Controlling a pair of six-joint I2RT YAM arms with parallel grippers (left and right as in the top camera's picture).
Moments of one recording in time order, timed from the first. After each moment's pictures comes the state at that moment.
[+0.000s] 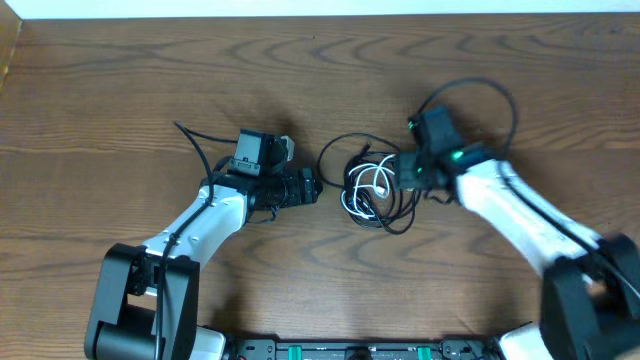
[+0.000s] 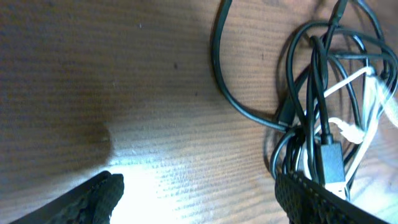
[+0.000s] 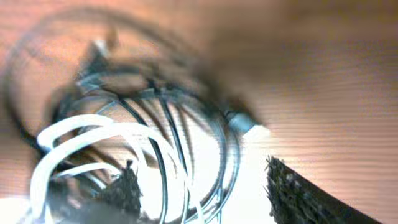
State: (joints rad) left arm -0.26 1.61 0.80 -0.31 0.40 -0.40; right arm 0.39 1.64 1.07 -0.60 0.01 0.42
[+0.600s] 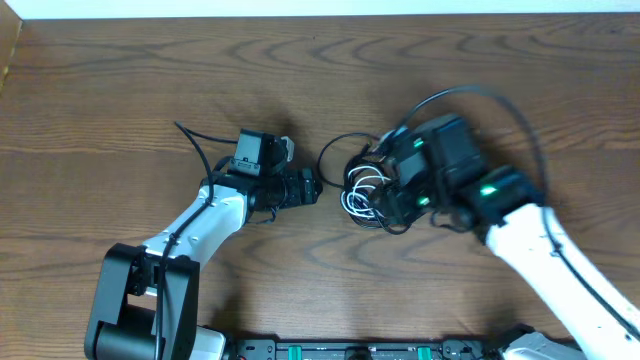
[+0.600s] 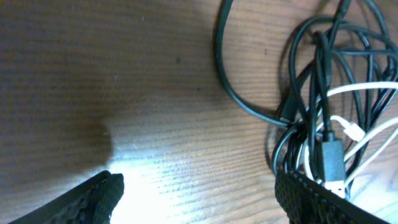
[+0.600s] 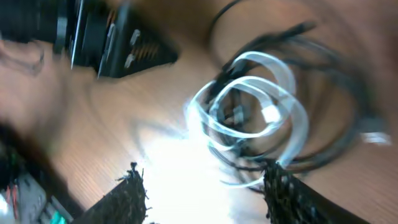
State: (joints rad) left arm -0.26 1.61 0.80 -0.32 0.40 -0.40; right arm 0.53 1.35 1.07 -0.76 -0.32 0.04
